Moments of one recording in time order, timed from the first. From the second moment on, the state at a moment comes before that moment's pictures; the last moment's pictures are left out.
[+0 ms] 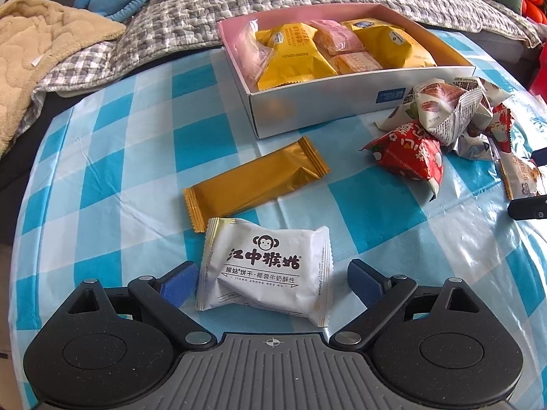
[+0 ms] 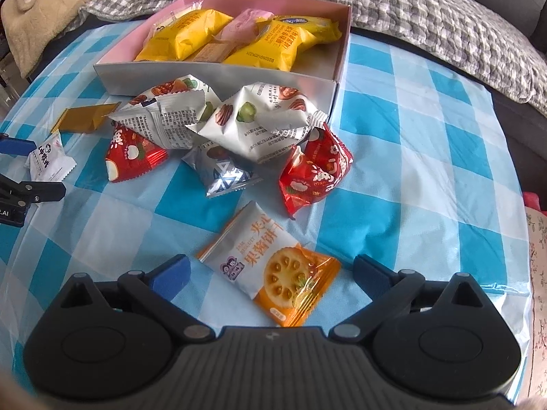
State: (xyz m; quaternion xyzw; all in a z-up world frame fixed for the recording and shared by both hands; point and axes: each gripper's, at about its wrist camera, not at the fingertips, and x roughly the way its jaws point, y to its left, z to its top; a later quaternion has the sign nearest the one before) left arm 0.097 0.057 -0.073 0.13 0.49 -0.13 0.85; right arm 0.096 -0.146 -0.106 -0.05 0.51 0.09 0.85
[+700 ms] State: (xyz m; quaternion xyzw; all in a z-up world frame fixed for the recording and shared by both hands) left arm 0.063 0.014 -0.064 0.19 0.46 -0.25 0.83; right arm 0.085 -0.126 -0.094 -0.08 0.49 0.12 0.86
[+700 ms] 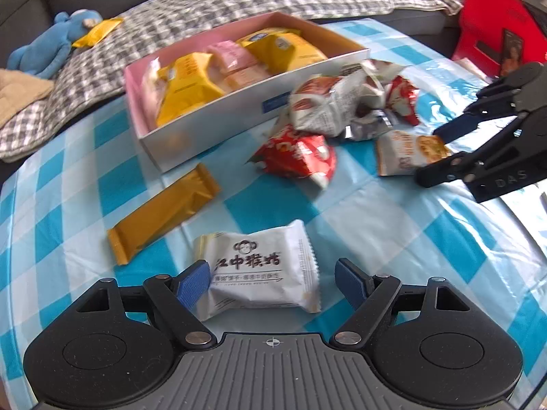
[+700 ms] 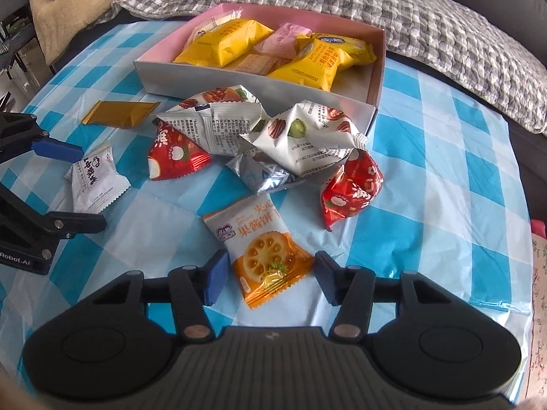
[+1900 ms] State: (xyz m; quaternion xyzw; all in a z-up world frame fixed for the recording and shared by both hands) left arm 0.050 -0.006 -0.065 0.24 0.46 -0.33 0.79; right arm 0.076 -0.101 -0.096 -0.12 0.50 0.19 0.84
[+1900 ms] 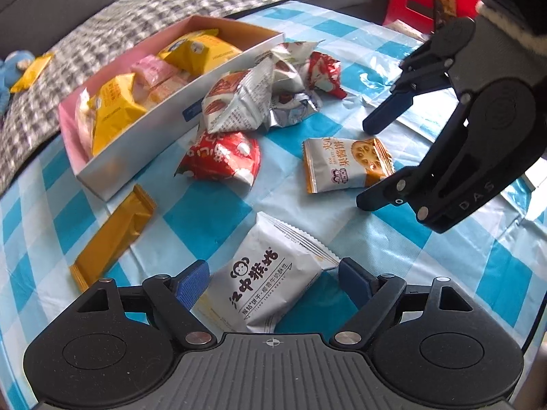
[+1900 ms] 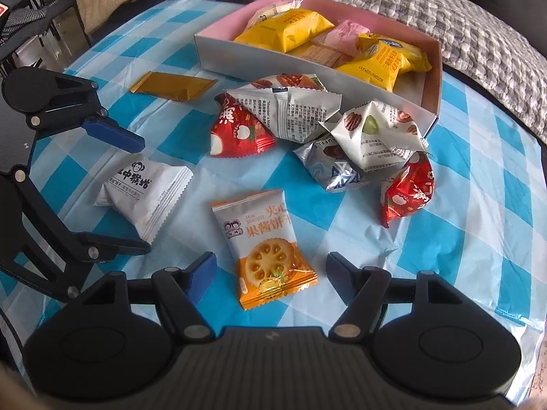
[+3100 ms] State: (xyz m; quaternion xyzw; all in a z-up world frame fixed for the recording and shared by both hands) left arm 0.052 0.007 -0.053 0.13 0.49 -0.22 0.83; right arm 0.073 -0.105 -0.082 -0.11 0.48 0.18 0.85
